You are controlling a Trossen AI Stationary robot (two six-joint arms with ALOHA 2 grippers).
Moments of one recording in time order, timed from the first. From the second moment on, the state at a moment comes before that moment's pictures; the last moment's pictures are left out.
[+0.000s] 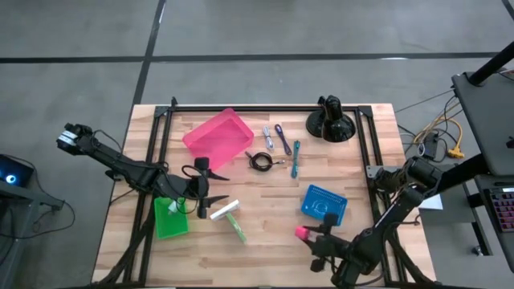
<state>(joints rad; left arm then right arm) -0.43 0.99 0.65 -0.02 -0.51 0.08 0.94 1.80 1.12 -0.59 1.10 0.93</state>
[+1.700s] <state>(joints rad) -0.43 1.00 0.54 0.29 -0.24 0.01 0.53 1.80 1.01 0.61 0.83 -1.01</state>
